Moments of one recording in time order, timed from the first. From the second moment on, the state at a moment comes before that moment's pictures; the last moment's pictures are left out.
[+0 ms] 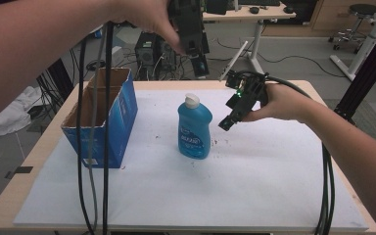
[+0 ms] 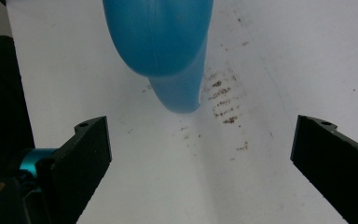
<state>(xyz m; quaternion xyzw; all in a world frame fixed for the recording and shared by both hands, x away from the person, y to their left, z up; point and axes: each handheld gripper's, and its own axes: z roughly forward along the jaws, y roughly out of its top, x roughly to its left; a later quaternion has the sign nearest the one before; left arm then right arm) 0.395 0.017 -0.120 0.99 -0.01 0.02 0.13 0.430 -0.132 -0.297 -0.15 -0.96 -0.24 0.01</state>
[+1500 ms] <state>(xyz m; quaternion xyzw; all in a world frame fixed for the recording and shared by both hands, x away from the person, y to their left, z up) 0.394 0.016 -0.121 0.99 -0.01 0.03 0.12 0.428 -0.062 -0.315 -0.12 -0.97 -0.23 -0.01</state>
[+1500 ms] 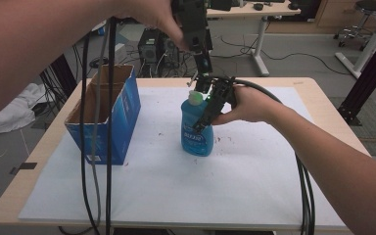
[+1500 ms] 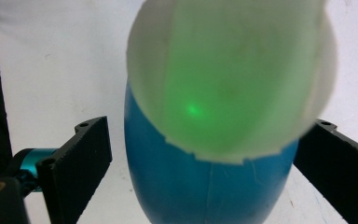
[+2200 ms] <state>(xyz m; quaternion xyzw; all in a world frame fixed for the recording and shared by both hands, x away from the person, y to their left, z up) 0.393 0.018 -0.121 0.99 -0.01 0.03 0.12 0.427 -0.056 -0.315 -0.11 -0.97 -0.23 -0.01</state>
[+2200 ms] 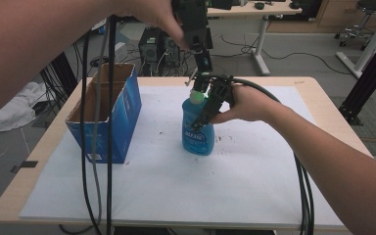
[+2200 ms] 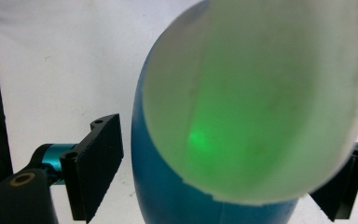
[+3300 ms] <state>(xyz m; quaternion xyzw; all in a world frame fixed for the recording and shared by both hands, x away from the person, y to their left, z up) 0.393 0.018 -0.122 0.99 -0.01 0.03 0.12 0.426 -0.056 -0.311 -0.11 -0.97 -0.23 -0.02</state>
